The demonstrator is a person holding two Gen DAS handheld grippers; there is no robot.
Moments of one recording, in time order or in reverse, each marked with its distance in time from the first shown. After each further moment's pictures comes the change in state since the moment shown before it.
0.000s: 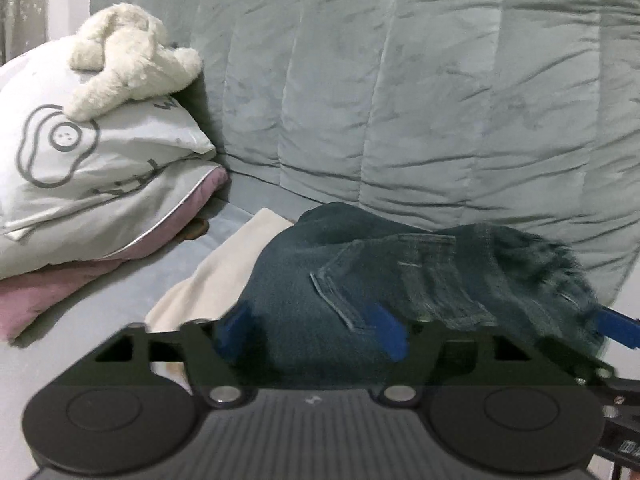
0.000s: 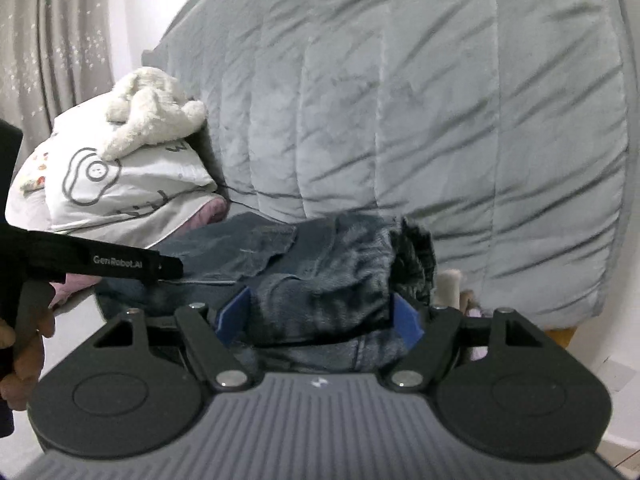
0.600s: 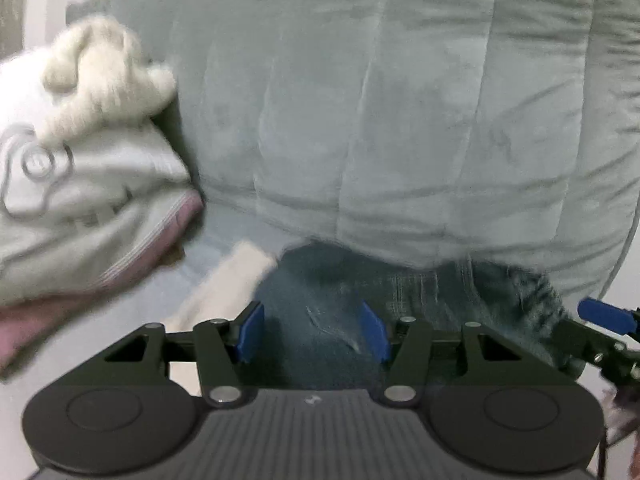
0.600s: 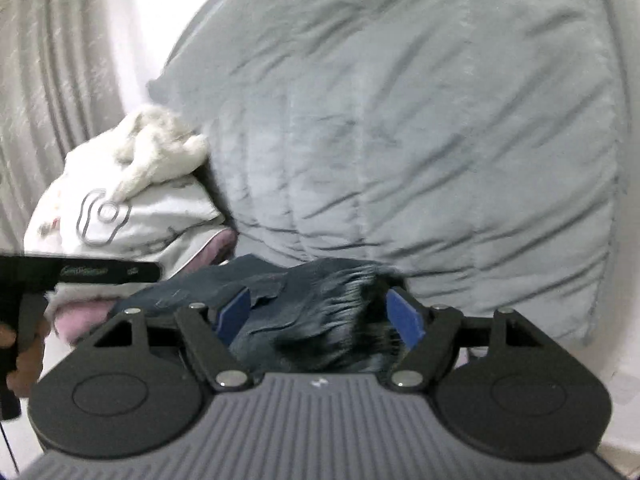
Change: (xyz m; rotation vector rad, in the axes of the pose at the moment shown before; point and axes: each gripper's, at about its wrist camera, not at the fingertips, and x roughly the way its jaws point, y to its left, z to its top) left arm 0.042 0.014 0.030 -0.005 -0.020 -0.089; right arm 0.003 -0.019 0.013 0.050 -0.062 0.064
